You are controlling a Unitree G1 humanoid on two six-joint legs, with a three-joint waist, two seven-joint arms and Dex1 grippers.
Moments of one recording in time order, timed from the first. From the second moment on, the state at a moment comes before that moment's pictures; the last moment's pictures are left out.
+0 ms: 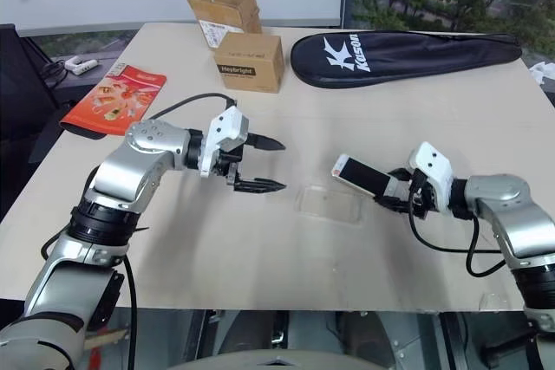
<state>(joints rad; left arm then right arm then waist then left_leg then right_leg) -0.72 0.65 -0.22 0.08 -0.29 0.42 -1.32 -0.29 -0.84 0.02 -0.20 0.33 0.56 1.05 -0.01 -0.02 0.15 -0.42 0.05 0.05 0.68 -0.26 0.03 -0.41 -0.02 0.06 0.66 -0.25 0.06</state>
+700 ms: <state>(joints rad) -0.84 0.37 -0.42 0.33 -0.09 0.18 -1.33 -0.32 -0.92 0.21 -0.34 0.23 0.61 1.08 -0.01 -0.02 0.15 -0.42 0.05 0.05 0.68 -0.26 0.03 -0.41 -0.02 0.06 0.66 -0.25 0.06</state>
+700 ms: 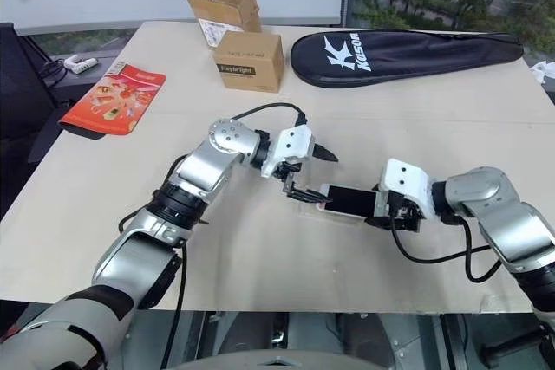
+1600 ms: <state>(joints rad) -0.87 0.36 -0.52 0.41 0.05 0.15 -1.41 -0.31 -0.92 0.23 -0.40 0.21 0.69 1.06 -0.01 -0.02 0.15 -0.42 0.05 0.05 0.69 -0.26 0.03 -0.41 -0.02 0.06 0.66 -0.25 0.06</state>
